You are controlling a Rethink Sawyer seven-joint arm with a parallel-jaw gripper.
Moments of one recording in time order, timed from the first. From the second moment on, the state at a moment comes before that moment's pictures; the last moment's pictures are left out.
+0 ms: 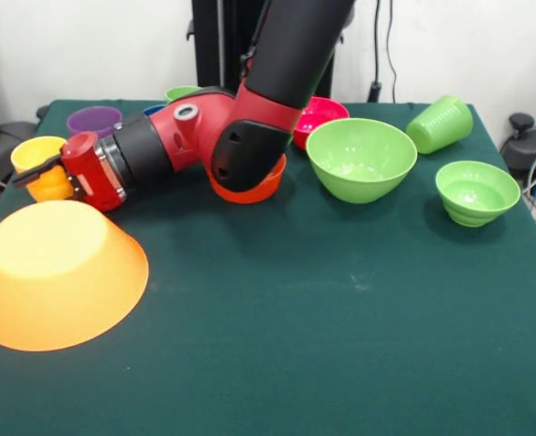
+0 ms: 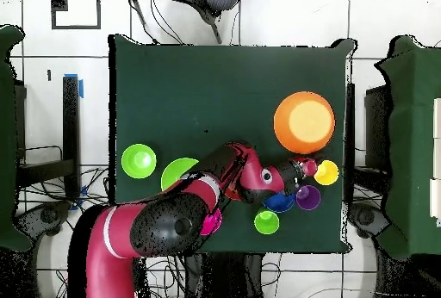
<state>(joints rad) 0.11 0.25 -0.46 1.09 -1.58 0.86 3.23</state>
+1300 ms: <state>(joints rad) -0.10 0.07 -0.38 1.13 -1.39 0.78 3.04</state>
